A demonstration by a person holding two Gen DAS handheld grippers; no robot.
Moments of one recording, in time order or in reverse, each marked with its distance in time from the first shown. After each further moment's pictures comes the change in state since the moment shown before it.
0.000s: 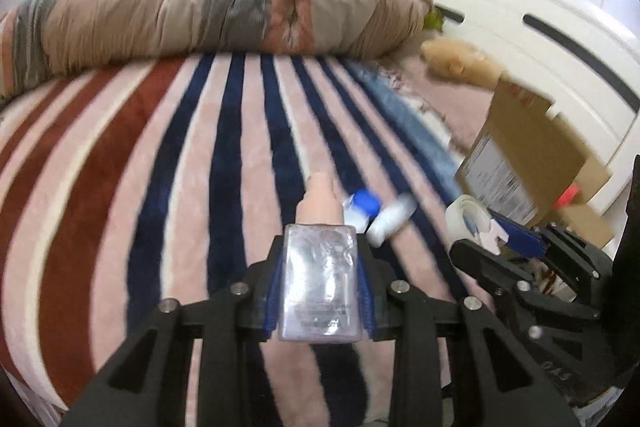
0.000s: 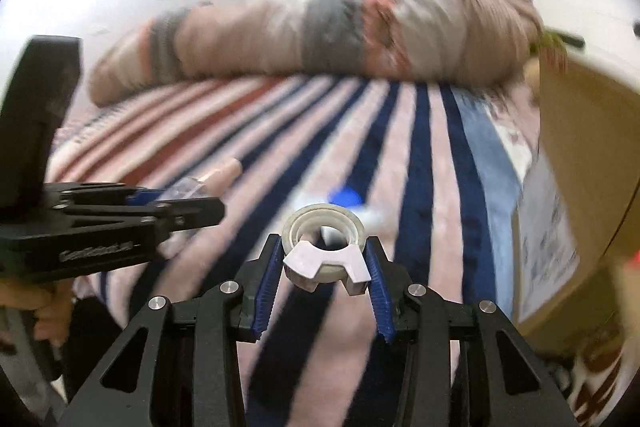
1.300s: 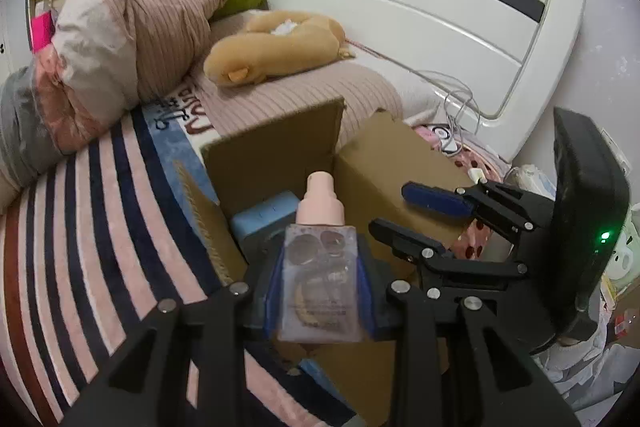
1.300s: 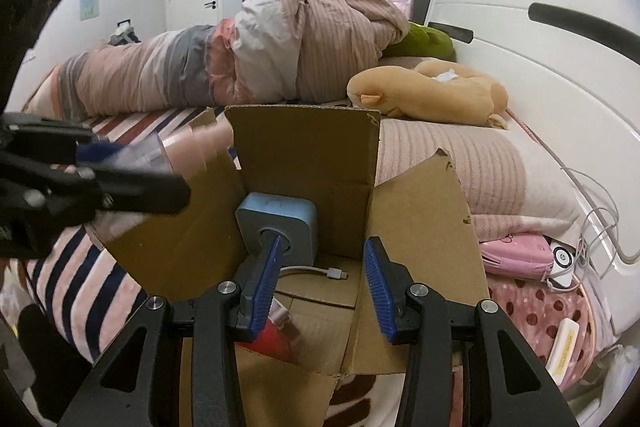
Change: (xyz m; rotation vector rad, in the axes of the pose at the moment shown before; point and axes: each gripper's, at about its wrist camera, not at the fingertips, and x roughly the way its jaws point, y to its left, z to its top) left arm 0.053 -0.254 0.097 0.404 0.161 -0.294; right arm -0.092 -0.210 0.019 0.121 0.051 -0.285
